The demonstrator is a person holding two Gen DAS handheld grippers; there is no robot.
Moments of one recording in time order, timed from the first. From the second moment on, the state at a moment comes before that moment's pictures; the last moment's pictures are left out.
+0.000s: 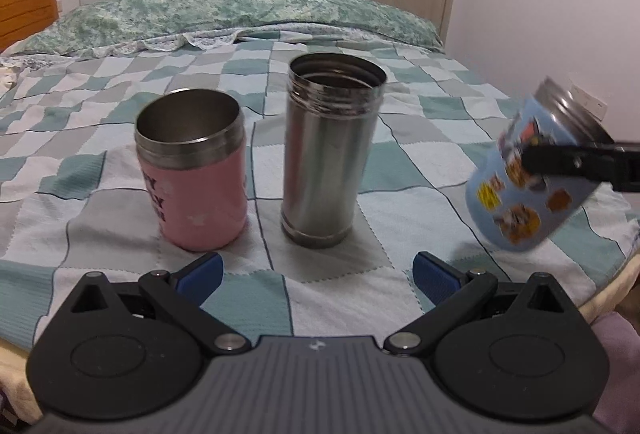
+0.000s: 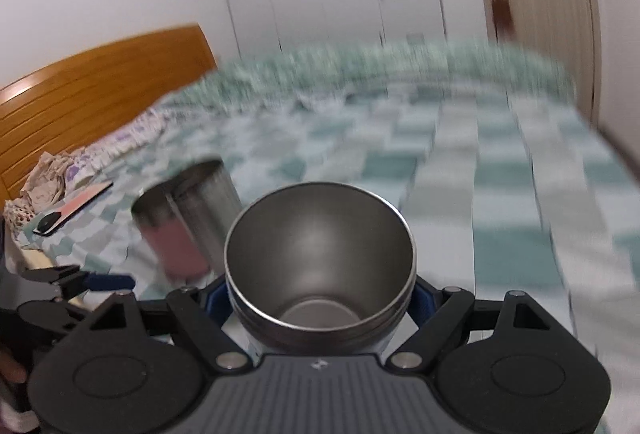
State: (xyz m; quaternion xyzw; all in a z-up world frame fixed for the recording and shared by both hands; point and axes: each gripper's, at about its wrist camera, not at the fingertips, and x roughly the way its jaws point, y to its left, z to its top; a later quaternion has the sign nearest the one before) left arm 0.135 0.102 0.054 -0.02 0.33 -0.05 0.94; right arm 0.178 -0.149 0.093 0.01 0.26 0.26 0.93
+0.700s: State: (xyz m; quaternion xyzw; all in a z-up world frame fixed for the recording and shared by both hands) left arm 0.143 0.107 0.049 -0.02 0.33 -0.03 0.94; right arm 0.226 -0.092 0.040 -0.06 0.28 0.24 0.93
